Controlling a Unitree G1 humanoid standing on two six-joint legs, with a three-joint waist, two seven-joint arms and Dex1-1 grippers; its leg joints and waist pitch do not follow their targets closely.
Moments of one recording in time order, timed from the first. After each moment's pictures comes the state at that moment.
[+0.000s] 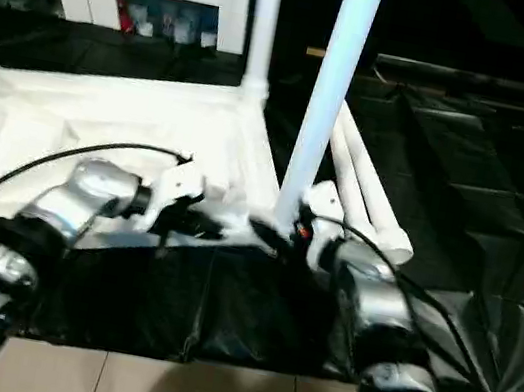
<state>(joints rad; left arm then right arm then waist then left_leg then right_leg) -0.78 0.28 -0.25 0.91 0.11 -0.07 -1.26 -0.57 -0.28 0.09 0.76 0.12 -0.01 1.01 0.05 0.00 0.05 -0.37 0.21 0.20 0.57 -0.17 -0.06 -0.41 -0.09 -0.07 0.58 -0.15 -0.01</state>
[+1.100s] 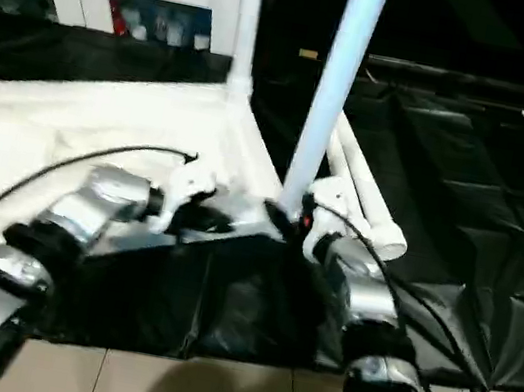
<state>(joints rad) -0.79 0.17 -0.21 0.93 0.11 0.04 -0.99 -0.62 -0.15 -0.02 0.87 0.11 0.01 0.53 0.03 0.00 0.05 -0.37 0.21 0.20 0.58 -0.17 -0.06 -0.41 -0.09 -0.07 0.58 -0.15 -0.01</state>
